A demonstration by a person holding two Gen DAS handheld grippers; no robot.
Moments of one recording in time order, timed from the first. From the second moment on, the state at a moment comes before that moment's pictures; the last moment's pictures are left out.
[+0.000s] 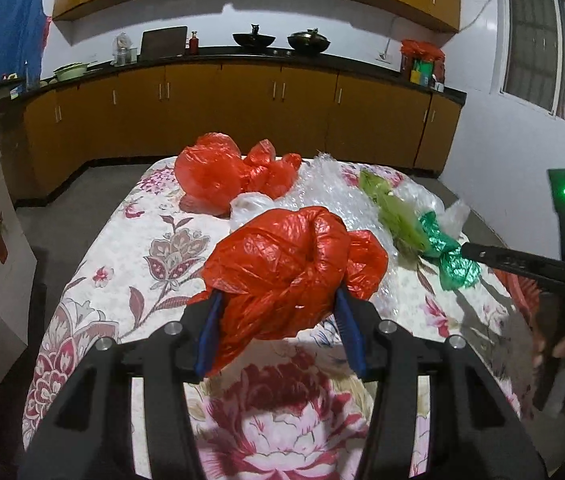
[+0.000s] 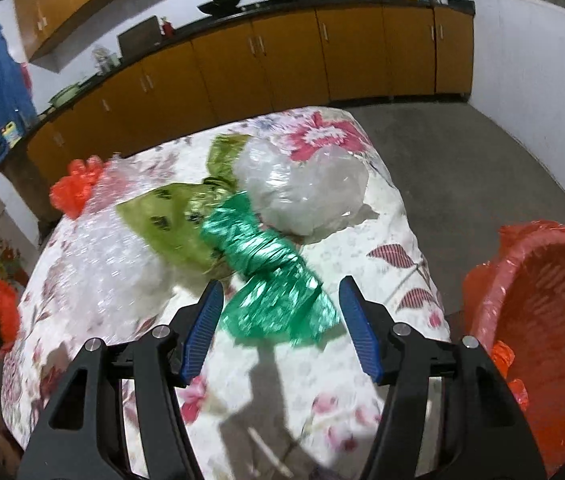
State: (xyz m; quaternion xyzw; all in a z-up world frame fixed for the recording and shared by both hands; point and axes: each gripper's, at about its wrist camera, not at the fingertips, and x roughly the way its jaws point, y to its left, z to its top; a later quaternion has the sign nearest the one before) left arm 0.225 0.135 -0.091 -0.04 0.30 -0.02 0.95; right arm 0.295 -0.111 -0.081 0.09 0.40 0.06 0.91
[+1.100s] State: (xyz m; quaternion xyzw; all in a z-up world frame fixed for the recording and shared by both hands) left arm 0.237 0.117 -0.091 -0.06 0.31 -0.02 0.95; right arm 0.267 -0.110 -0.085 0.06 0.41 0.11 0.90
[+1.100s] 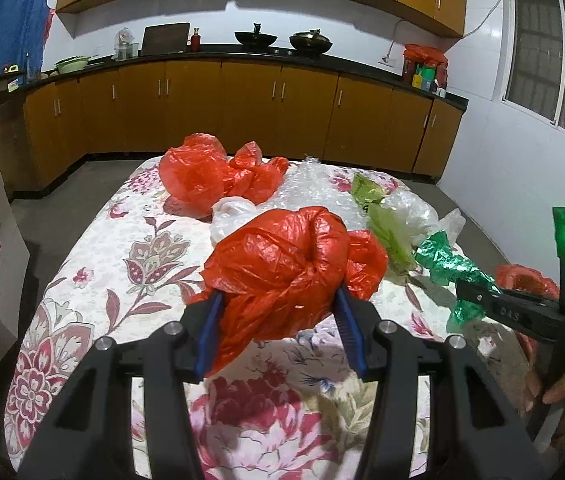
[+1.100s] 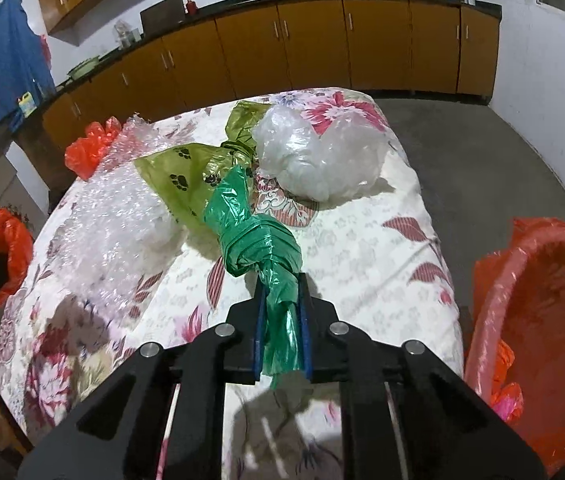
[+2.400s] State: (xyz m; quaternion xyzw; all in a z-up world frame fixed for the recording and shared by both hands) left arm 0.224 -0.017 -0.070 -0.04 0.30 -0.16 0.94; right arm 0.166 -0.258 -0.043 0.17 0.35 -0.03 0.92
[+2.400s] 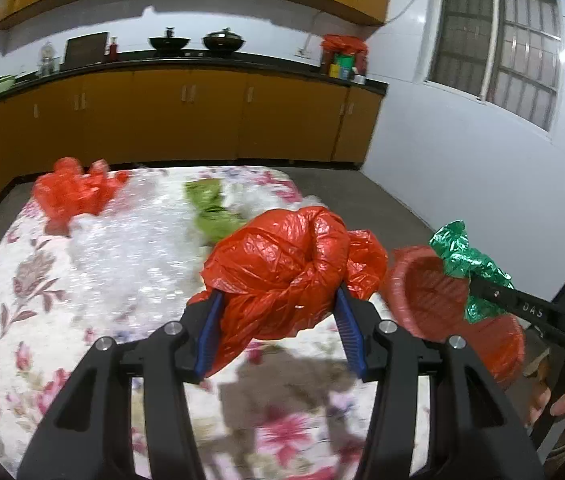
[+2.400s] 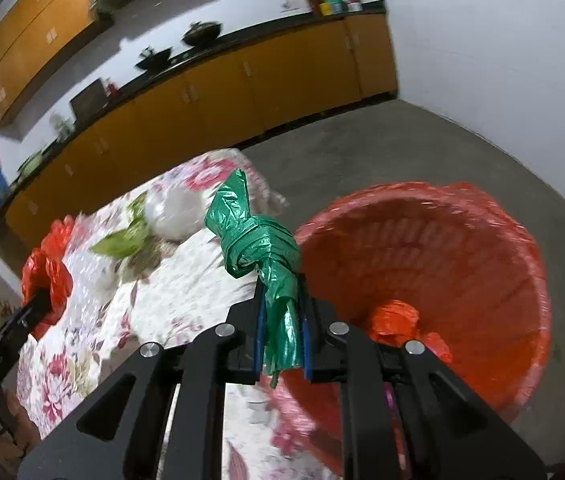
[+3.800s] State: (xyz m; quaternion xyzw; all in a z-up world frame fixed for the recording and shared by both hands) left arm 0.247 -0.198 -0.083 -0.01 0.36 -0.33 0.87; right arm 0.123 -0.367 -0.018 0.27 0.27 -0.12 0.91
